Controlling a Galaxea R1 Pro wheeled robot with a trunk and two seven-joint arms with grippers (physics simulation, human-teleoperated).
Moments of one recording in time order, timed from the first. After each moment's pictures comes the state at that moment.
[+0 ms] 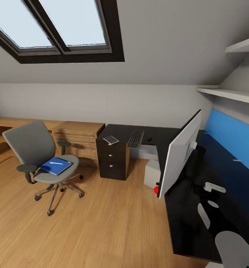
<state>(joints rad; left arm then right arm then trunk) 0.28 -0.05 -0.02 -0.91 0.20 -0.18 -0.01 -0.66 -0.15 -0.29 -0.60 -0.07 -0.09 -0.18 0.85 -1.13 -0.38</state>
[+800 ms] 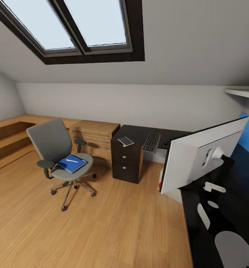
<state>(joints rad) 0.28 -0.05 -0.02 -0.91 0.20 -0.18 -0.01 -0.66 -0.15 -0.29 -0.60 -0.07 -0.11 -0.18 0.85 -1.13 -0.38</state>
